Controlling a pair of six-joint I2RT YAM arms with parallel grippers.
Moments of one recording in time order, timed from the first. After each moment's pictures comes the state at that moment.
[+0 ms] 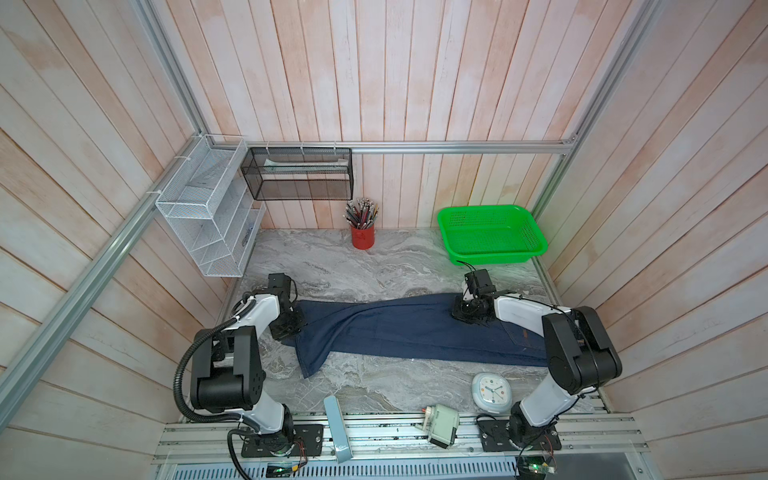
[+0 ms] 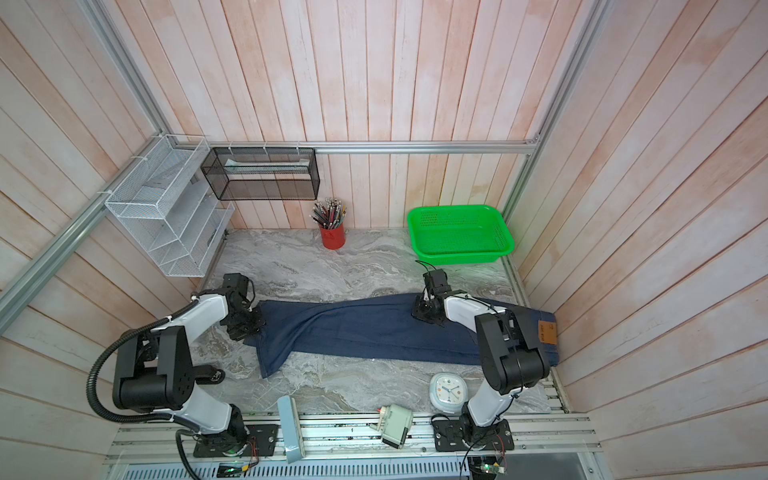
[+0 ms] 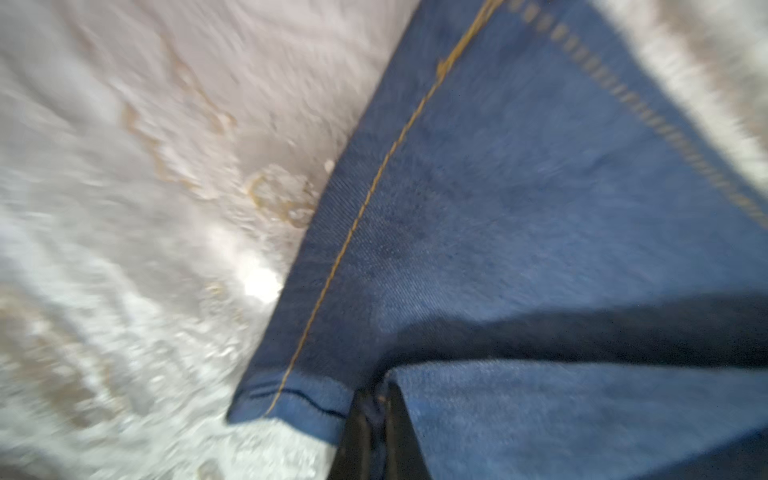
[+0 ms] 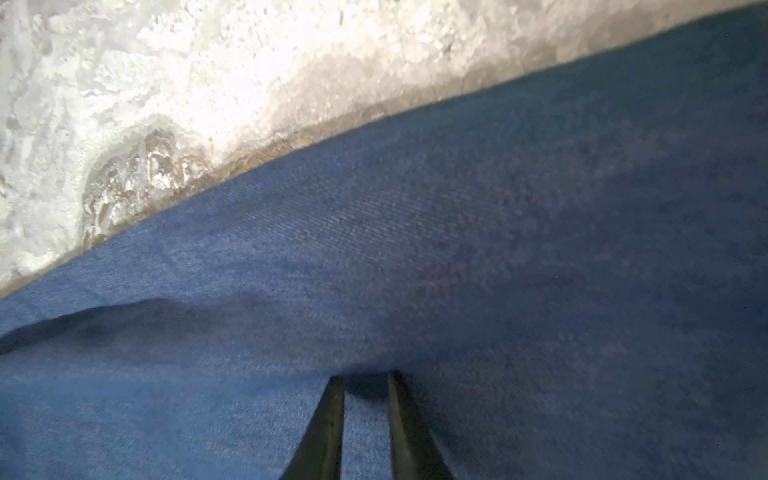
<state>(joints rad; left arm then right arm) 0.07 1.55 0.96 -0.78 0.05 -0.36 0.28 1.68 0.88 -0.31 -0.16 0.51</state>
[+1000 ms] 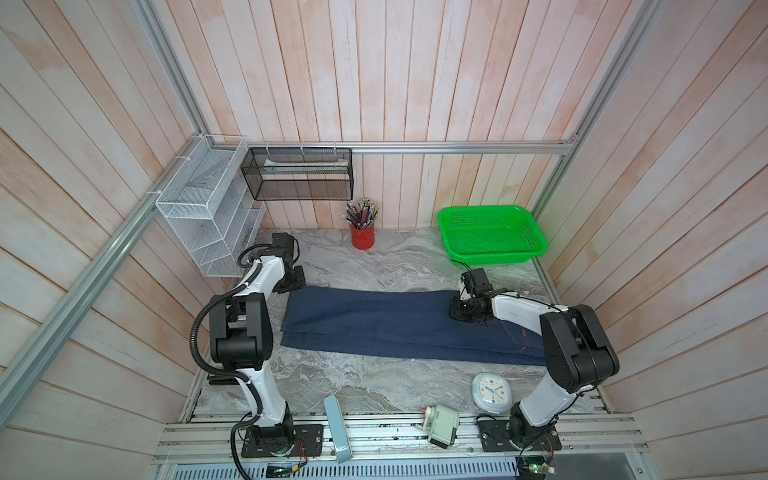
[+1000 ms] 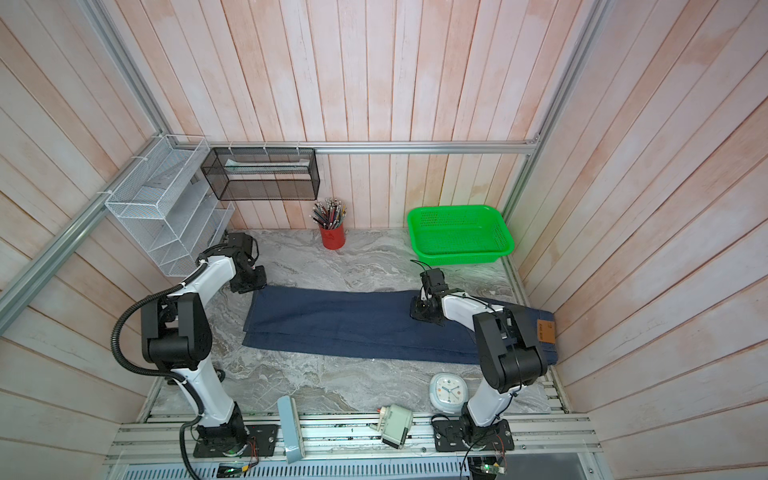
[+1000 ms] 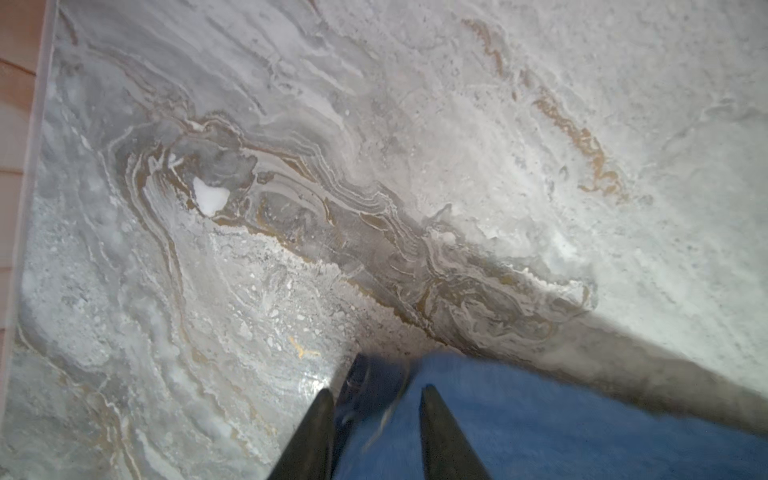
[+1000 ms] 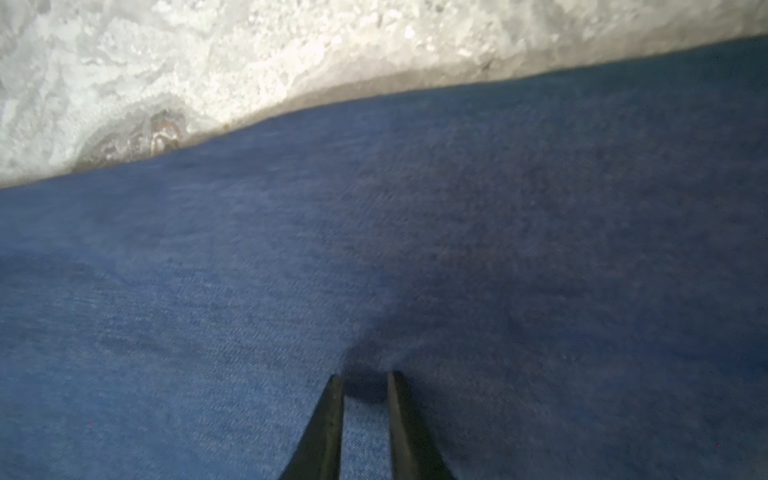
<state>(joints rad) 0.05 1.88 1.44 -0.78 -0.09 -0.20 0.32 1.69 0.91 -0.35 -0.11 0.41</state>
